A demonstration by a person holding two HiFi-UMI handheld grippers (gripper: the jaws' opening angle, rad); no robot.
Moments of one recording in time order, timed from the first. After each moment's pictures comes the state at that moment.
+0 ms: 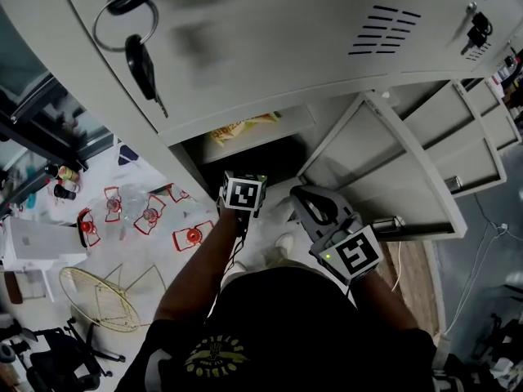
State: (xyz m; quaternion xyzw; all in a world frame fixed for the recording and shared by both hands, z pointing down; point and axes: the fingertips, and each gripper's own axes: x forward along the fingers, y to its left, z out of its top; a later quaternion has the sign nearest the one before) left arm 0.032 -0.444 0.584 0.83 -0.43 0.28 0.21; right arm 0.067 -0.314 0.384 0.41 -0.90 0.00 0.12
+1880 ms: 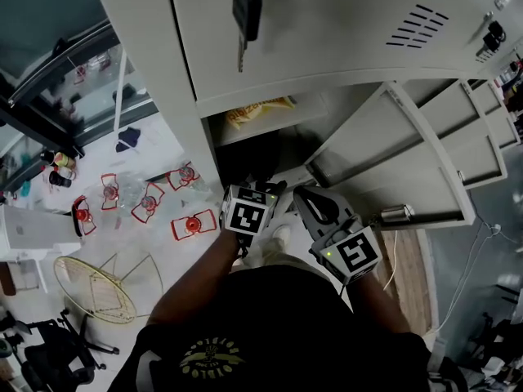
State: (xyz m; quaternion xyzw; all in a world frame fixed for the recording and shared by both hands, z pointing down) left arm 0.030 -0.366 0.548 0.87 -0.36 0.25 0.22; right arm 0.048 -0.295 0.408 0.44 -0.89 0.05 0.13
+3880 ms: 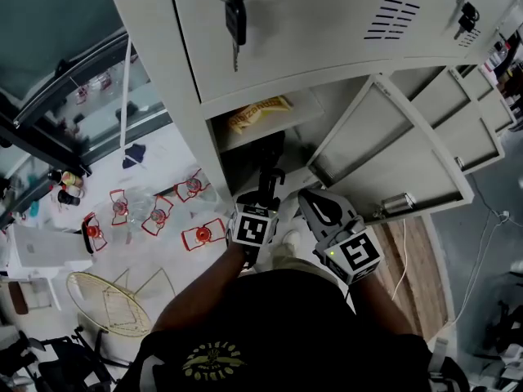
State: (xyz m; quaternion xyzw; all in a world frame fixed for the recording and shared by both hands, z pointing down) left arm 0.016 -0.322 0.589 0.85 -0.34 0.30 0.25; right arm 0.047 -0.282 0.405 0.47 -0.87 0.06 0.11
